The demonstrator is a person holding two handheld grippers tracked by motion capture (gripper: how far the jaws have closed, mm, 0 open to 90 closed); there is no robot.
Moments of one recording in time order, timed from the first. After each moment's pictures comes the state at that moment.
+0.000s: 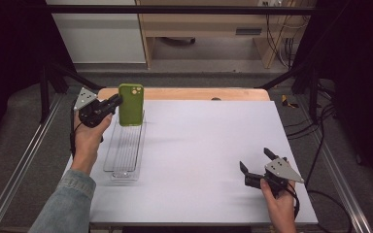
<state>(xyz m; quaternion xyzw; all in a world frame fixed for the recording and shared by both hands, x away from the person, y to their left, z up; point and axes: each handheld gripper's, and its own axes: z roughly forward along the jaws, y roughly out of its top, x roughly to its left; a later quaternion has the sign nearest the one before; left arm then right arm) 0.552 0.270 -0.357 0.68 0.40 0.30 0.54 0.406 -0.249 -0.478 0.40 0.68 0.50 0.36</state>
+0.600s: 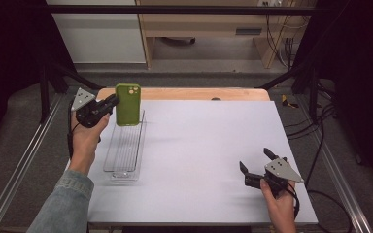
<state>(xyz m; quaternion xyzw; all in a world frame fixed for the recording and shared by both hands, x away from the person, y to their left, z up) 0.551 0.277 -0.358 0.68 0.40 0.31 0.53 0.406 -0.249 -0.478 0.40 0.68 0.50 0.36</state>
